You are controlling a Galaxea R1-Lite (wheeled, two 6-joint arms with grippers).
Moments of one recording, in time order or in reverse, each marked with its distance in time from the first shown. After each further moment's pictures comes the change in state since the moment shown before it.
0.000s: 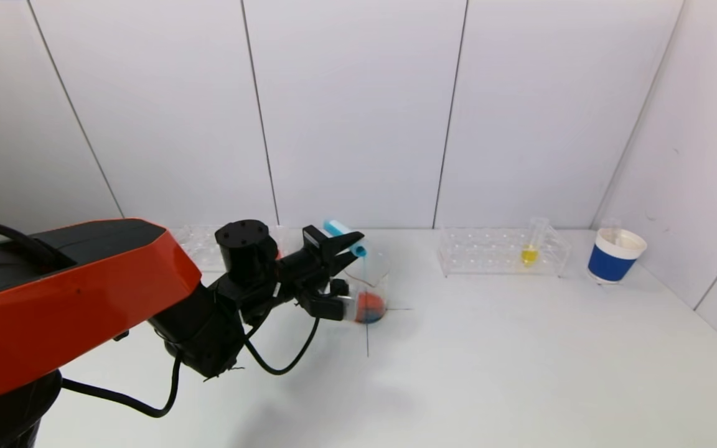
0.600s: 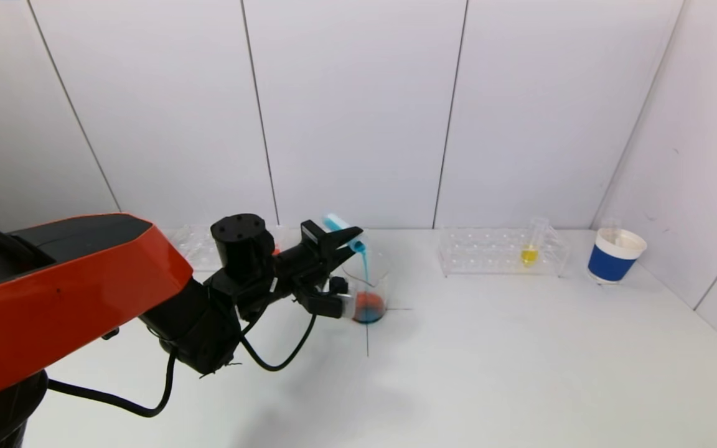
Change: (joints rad) left arm 0.002 -0.034 0.000 0.028 0.006 0.056; right arm 0.000 0.000 0.000 0.000 0.000 0.000
